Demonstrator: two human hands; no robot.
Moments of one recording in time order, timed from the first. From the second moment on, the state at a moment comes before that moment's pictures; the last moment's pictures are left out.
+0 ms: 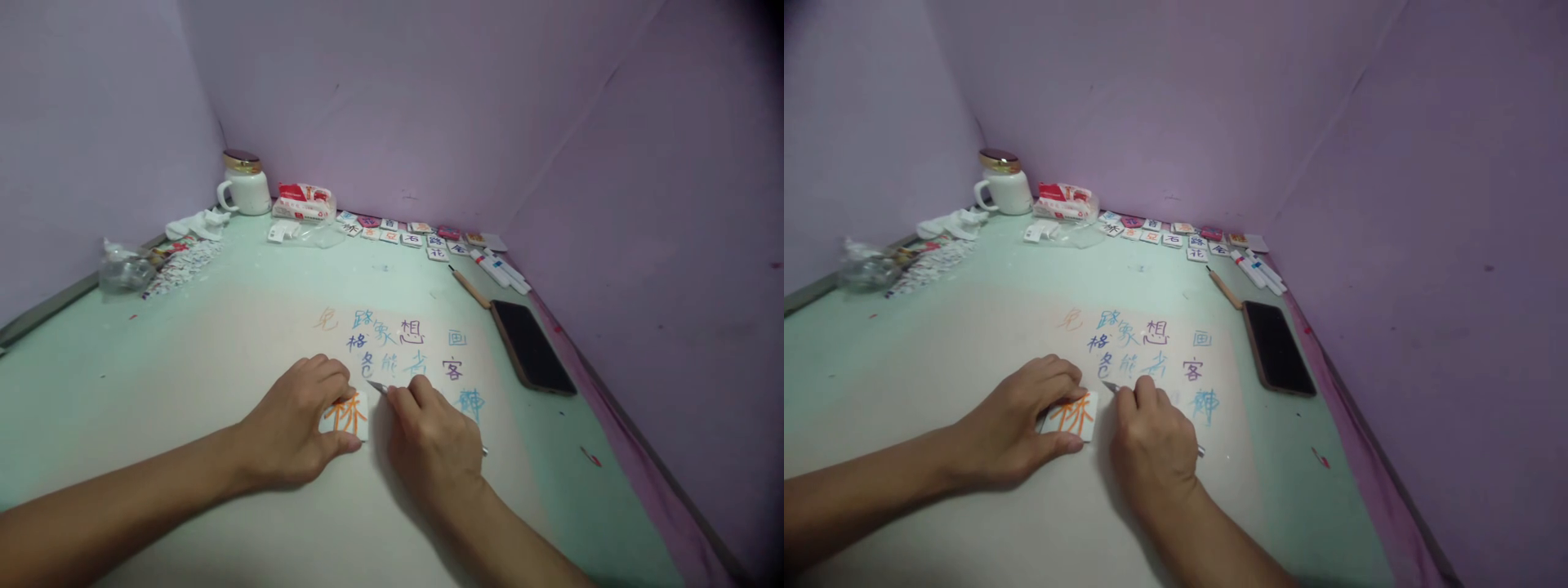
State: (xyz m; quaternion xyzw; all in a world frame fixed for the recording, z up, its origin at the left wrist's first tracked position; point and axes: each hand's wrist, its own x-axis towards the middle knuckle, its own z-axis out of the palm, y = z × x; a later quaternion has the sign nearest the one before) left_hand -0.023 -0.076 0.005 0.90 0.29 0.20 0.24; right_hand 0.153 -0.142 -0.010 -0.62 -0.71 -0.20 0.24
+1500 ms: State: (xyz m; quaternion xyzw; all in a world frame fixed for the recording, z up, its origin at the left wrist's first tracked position) left_hand -0.023 -0.079 0.003 0.91 0.29 0.19 0.23; right_hand 0.173 -0.149 -0.001 -0.66 -0.70 0.02 0.27
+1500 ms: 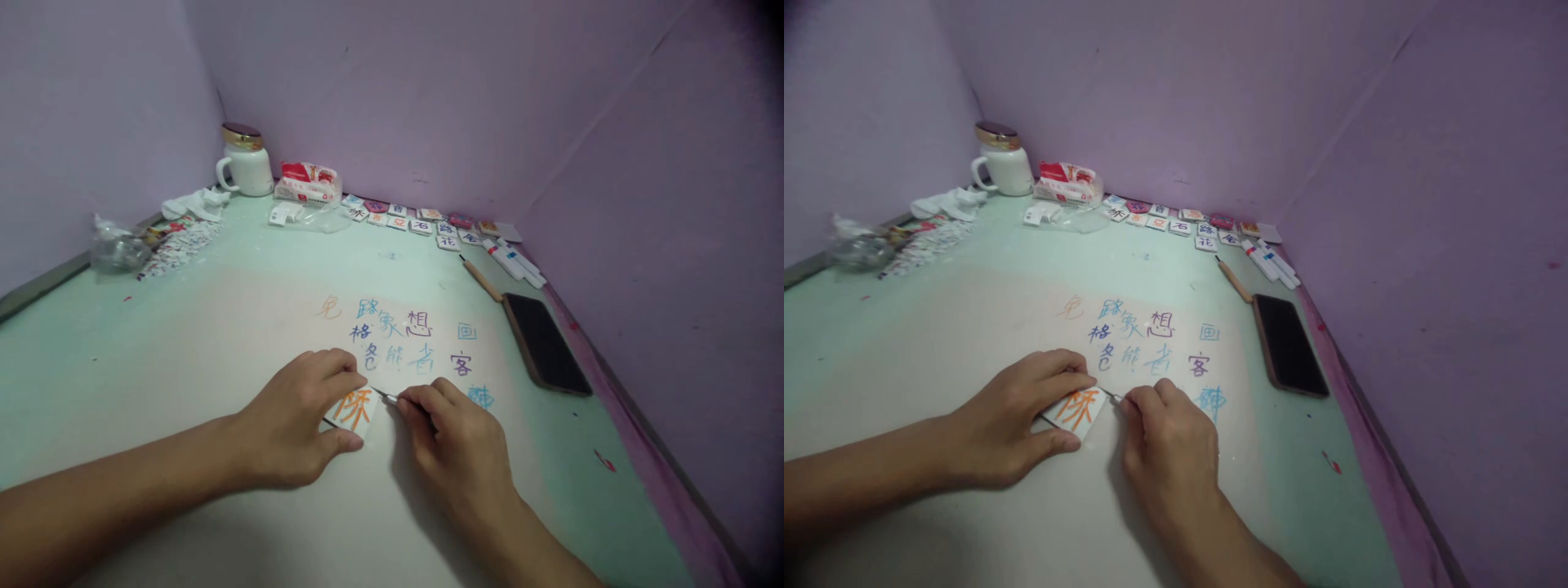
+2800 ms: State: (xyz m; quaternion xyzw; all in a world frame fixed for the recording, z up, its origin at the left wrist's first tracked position) left_hand -0.023 -0.083 -0.002 0.89 0.30 0.23 0.25; right_hand 0.159 -0.148 -0.006 -0.66 -0.71 -0.05 0.26
